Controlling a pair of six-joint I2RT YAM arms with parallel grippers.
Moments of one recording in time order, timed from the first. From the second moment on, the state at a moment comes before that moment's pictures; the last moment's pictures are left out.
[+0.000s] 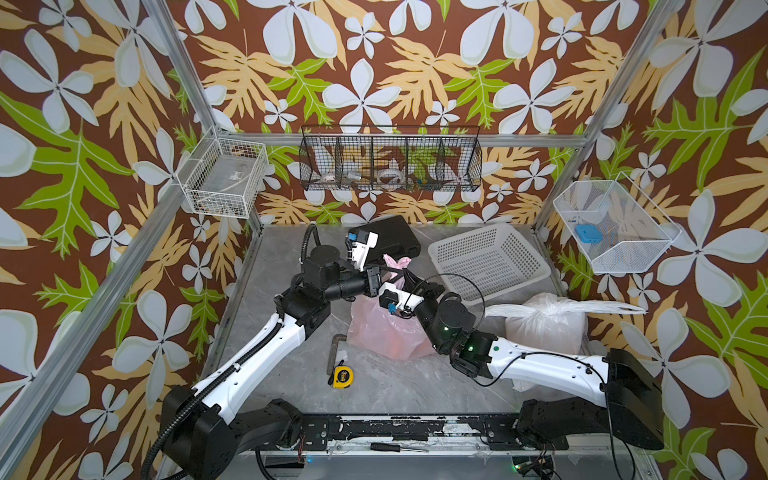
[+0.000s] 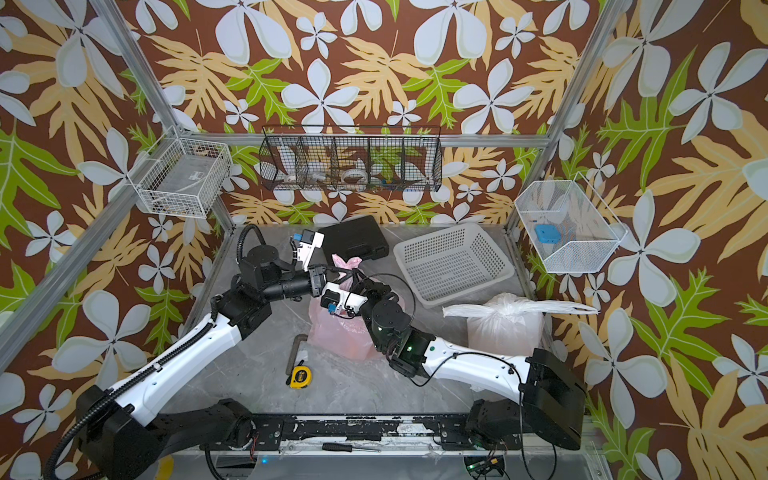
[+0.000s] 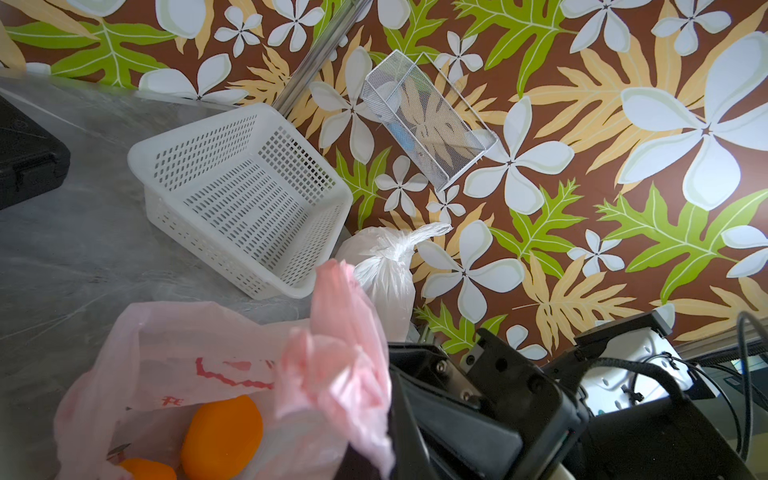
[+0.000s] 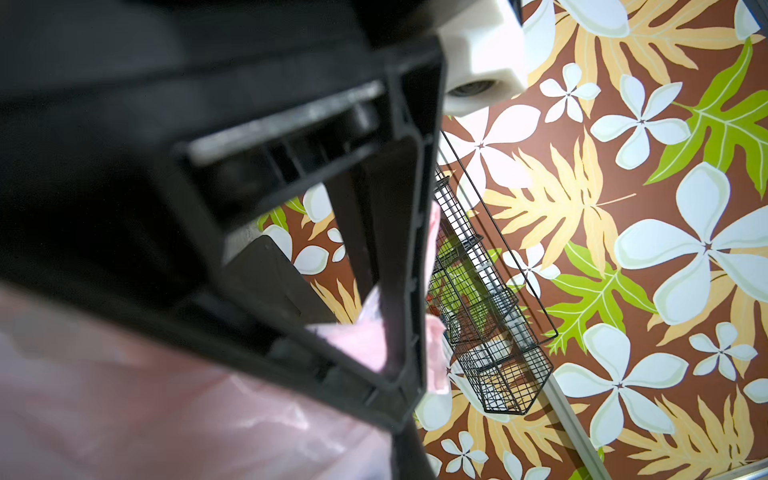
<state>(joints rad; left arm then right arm) -0.50 1.20 1.01 0.03 0.68 -0.71 1.05 1.35 0.84 0.60 0.63 -1.02</state>
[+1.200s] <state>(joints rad) -0.98 0.78 0.68 -0.01 0.29 -0.33 0.96 1.17 0.93 -0.04 0.43 -0.41</state>
